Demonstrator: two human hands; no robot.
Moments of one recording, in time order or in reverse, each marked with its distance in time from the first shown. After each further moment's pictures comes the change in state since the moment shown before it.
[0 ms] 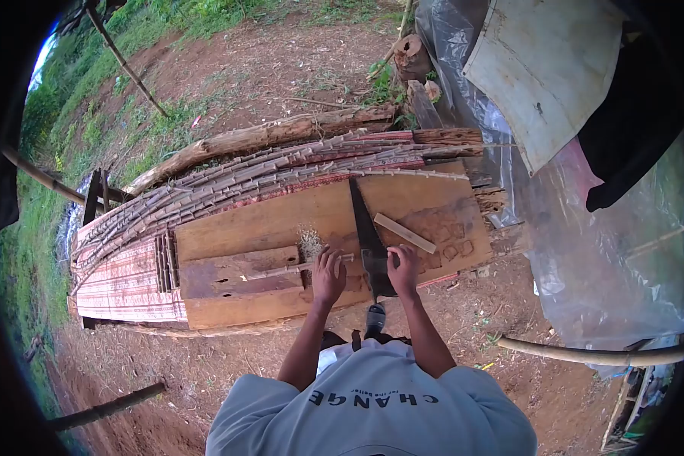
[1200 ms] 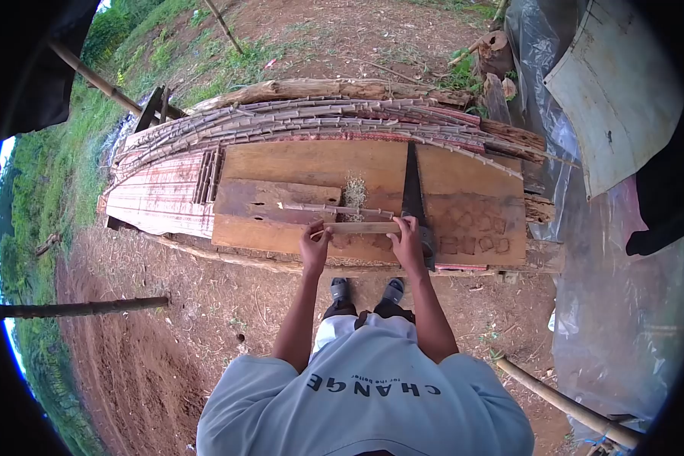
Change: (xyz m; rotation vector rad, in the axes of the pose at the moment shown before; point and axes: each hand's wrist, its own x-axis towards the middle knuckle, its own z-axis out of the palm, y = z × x) left_hand -0.074 -0.025 -0.066 -0.608 0.378 -0.732; right_hand -0.017 -0.051 0.017 0.219 -0.345 -0.133
